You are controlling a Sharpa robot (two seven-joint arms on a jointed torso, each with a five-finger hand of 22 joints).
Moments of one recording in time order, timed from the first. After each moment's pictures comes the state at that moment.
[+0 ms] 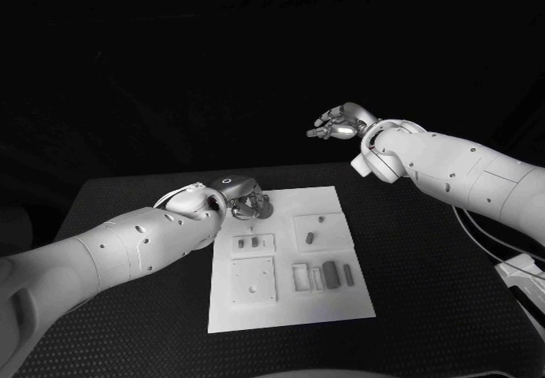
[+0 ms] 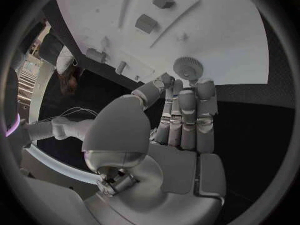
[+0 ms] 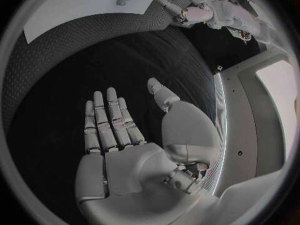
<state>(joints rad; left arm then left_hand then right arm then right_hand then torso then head) 1.20 -0.39 -0.14 0.98 -1.47 -0.29 0.06 1.20 -0.05 0.60 -0.28 0.05 1.02 0.12 0.28 0.57 1.27 0.05 0.11 0.34 1.16 -0.06 1.25 0.61 0.03 1.26 -0.15 0.62 1.31 1.31 -0.59 0.00 0.92 -0.86 -0.28 0.09 0.95 -0.11 0.47 -0.20 0.08 0.67 0.19 0.21 0.54 0.93 0.16 0.31 0.23 0.74 0.21 0.32 0.60 0.15 0.42 0.23 0.22 1.23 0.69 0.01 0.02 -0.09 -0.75</state>
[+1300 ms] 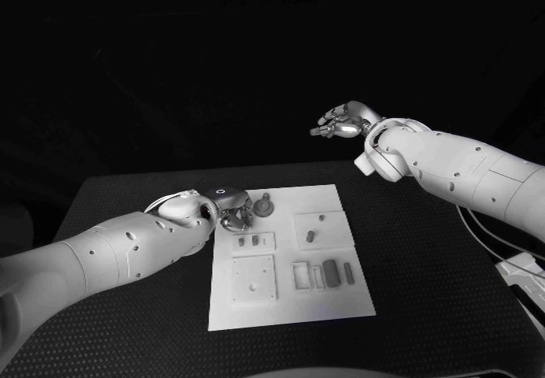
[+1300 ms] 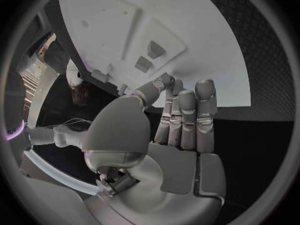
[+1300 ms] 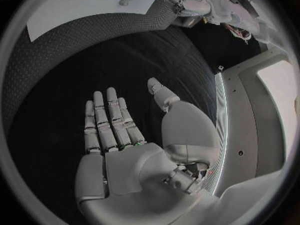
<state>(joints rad) 1.19 -0.44 -0.18 1.01 -1.51 -0.21 0.06 1.20 -0.06 0.60 -0.28 0.05 1.03 0.12 0.28 0.57 1.27 0.05 0.10 0.34 1.16 -0.05 1.25 0.61 0.03 1.27 -0.15 0.62 1.31 1.31 -0.59 0.00 0.92 -0.86 -0.28 0.09 0.95 -0.11 0.47 -0.20 0.08 0.67 0.19 0.21 0.54 0.93 0.16 0.31 0.23 0.74 0.21 0.32 0.60 0.15 0.42 0.23 0.22 1.23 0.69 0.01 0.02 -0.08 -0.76</state>
